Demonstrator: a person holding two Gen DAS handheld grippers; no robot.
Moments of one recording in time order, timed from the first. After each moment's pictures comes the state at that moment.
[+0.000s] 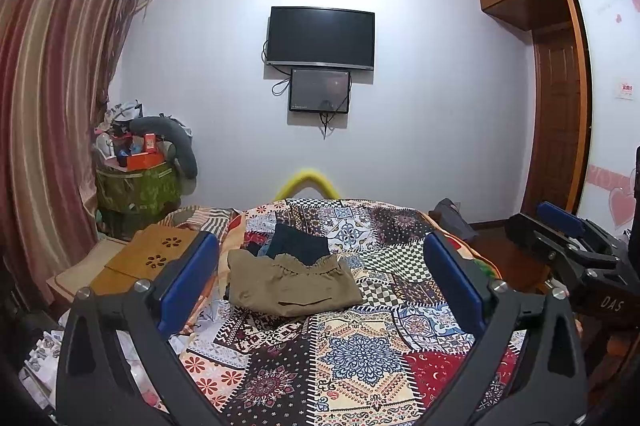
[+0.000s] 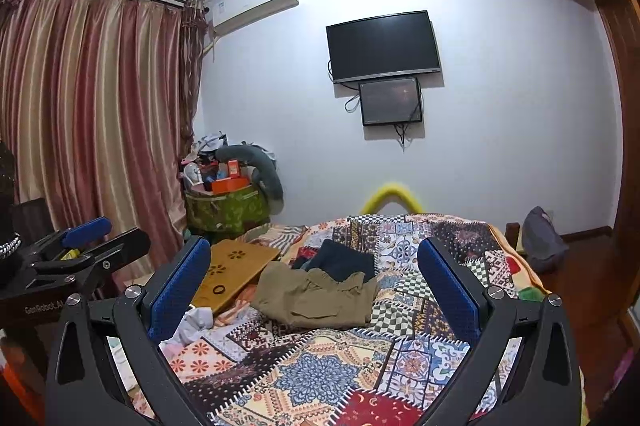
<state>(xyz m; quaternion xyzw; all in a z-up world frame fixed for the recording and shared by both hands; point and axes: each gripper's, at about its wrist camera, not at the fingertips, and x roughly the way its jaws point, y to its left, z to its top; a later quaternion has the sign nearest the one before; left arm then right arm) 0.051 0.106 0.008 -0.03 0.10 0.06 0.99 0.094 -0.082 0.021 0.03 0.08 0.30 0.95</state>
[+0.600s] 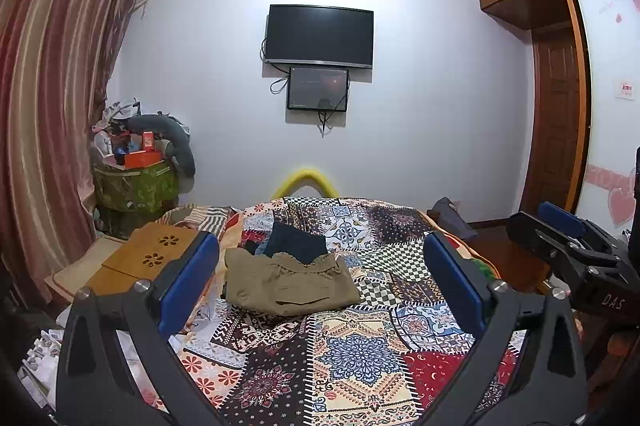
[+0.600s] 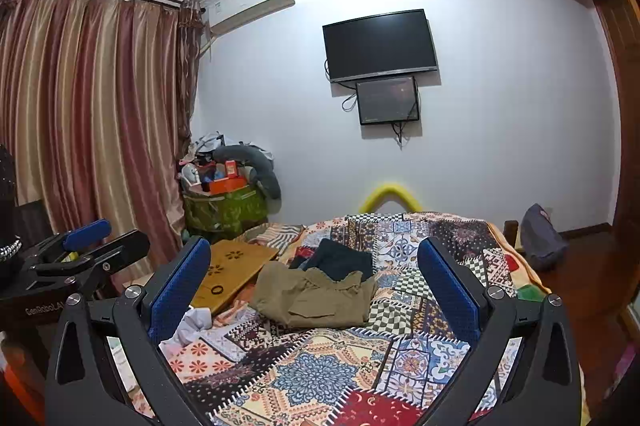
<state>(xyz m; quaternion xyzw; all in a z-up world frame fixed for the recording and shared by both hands) 0.055 0.104 0.002 -0.03 0.10 0.06 0.99 0.096 -0.083 0.022 0.03 0.08 0.30 0.95</state>
